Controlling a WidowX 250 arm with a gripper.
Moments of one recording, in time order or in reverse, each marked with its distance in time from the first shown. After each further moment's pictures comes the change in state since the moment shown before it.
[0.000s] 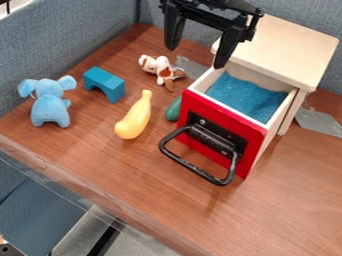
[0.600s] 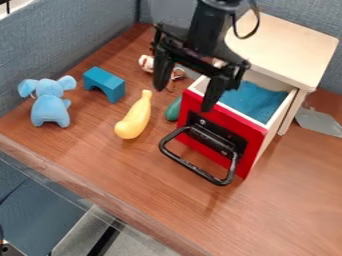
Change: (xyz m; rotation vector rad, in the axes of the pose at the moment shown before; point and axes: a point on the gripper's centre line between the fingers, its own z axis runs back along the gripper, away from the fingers) arm -0.036 -0.007 -0.035 0.049 0.042 -0.064
